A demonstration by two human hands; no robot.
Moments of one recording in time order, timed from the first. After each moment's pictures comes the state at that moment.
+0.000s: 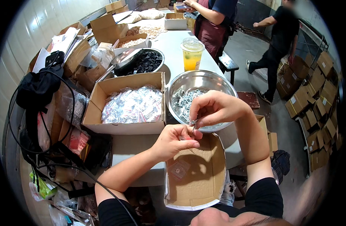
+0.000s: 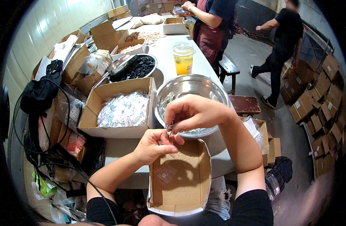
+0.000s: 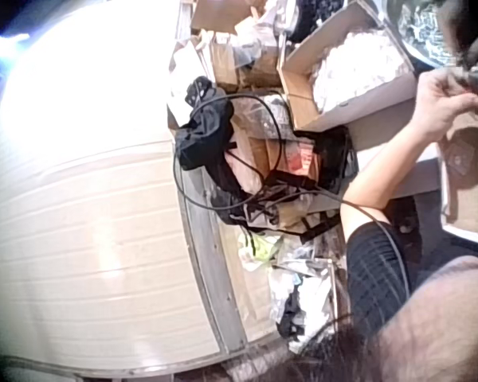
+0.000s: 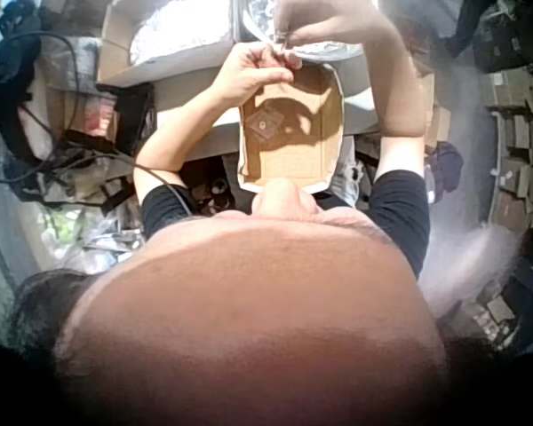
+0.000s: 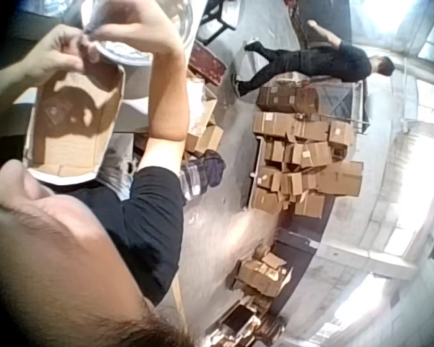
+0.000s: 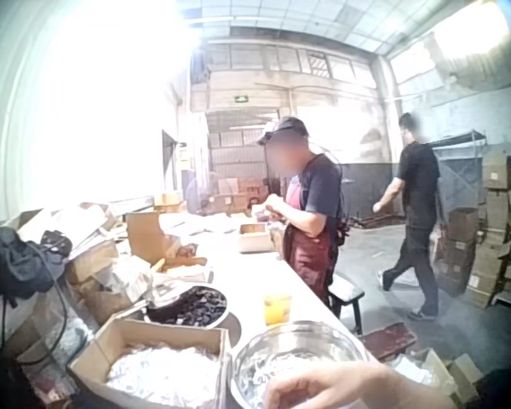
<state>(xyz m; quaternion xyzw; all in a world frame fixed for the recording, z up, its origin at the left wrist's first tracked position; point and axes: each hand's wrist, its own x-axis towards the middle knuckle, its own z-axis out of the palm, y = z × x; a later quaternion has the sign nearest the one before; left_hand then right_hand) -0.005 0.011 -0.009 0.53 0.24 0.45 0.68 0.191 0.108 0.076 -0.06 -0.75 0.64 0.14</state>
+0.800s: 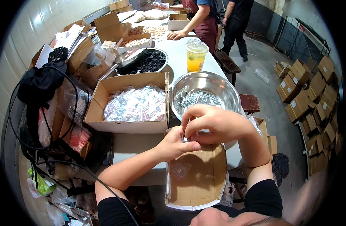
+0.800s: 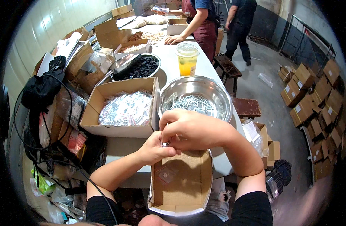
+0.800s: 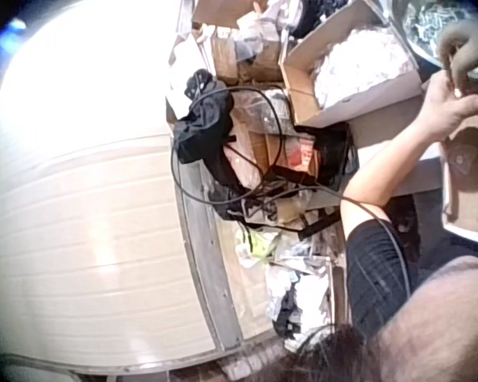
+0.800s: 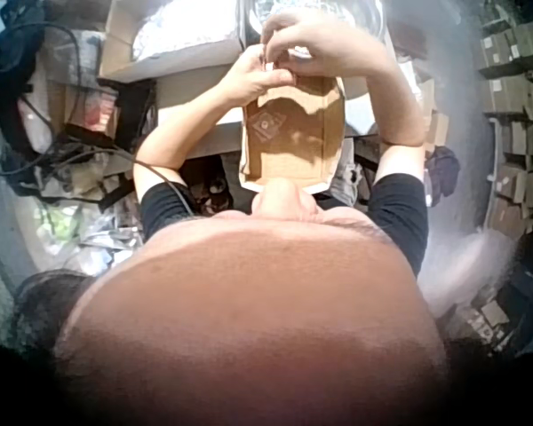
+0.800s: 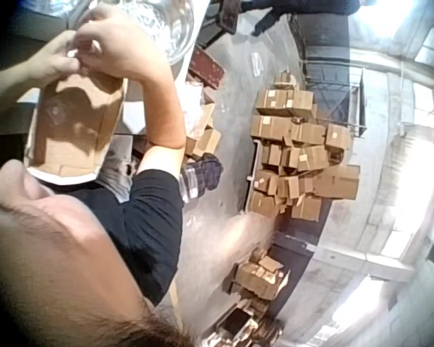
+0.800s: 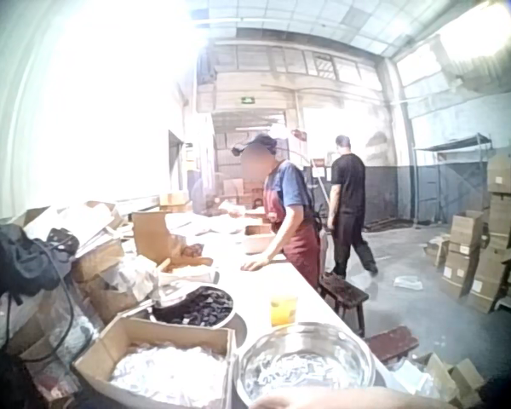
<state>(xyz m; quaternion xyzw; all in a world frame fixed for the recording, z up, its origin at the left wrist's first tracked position) -0.012 0.010 -0.015 0.58 0.25 0.39 0.66 0.176 0.070 0.085 -0.06 -0.93 0.29 0.20</state>
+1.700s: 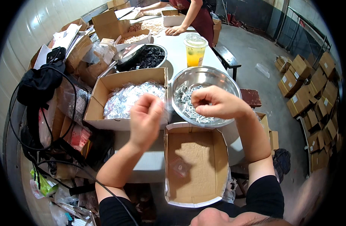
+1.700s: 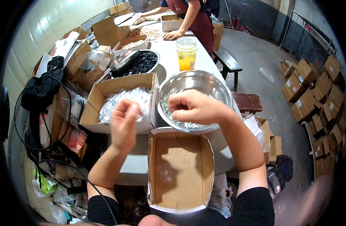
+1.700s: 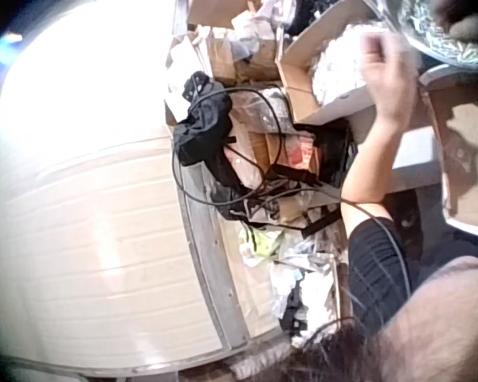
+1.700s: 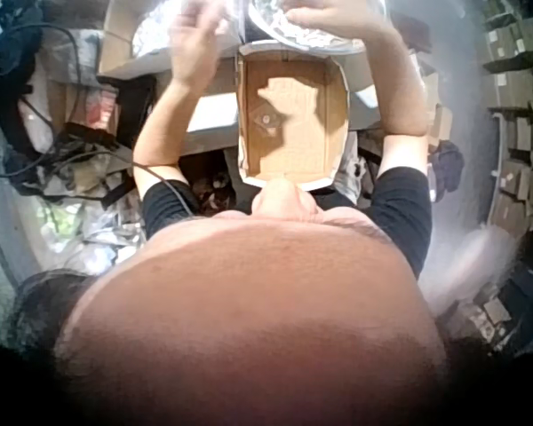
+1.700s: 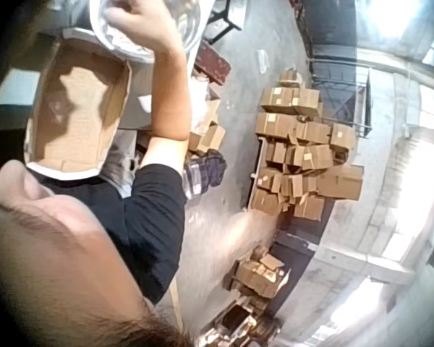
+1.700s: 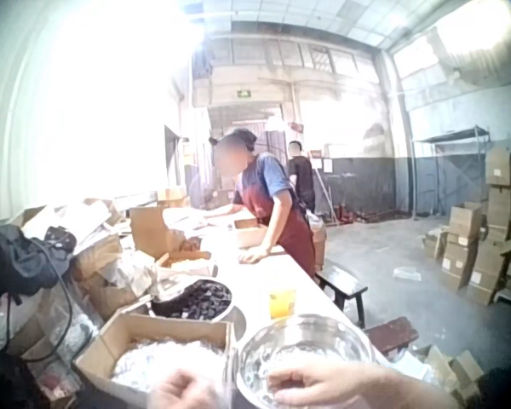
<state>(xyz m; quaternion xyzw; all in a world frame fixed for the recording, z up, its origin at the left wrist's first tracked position) -0.039 0.020 0.030 0.52 0.31 0.68 0.42 0.182 0.106 0.071 -0.17 -0.86 0.44 0.22</state>
